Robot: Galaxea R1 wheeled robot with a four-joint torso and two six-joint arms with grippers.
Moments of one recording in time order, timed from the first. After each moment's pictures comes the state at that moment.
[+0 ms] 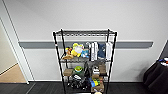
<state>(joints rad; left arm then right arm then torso) 0.81 2.16 -1.23 -0.44 0.13 0.00 -0.93 2.19 -1.14 0.49 0.26 0.03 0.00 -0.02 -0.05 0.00</state>
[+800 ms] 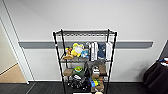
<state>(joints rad) 0.81 2.13 -1.14 -0.44 0.11 0.01 -0.96 2.18 -1.08 0.48 0.32 0.03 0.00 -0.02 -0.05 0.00</state>
